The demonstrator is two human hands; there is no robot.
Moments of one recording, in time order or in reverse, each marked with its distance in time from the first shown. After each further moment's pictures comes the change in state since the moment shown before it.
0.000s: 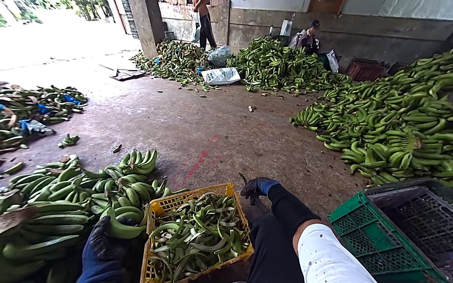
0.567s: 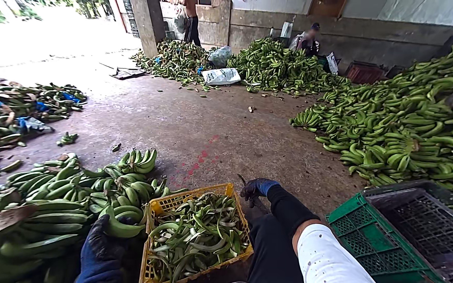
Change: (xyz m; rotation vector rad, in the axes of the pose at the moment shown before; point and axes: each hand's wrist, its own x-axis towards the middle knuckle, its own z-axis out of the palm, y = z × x) left_hand 0.004 -0.001 -0.003 0.013 -0.005 0.006; right_hand 0.004 -0.001 0.003 0.010 -0.032 0.000
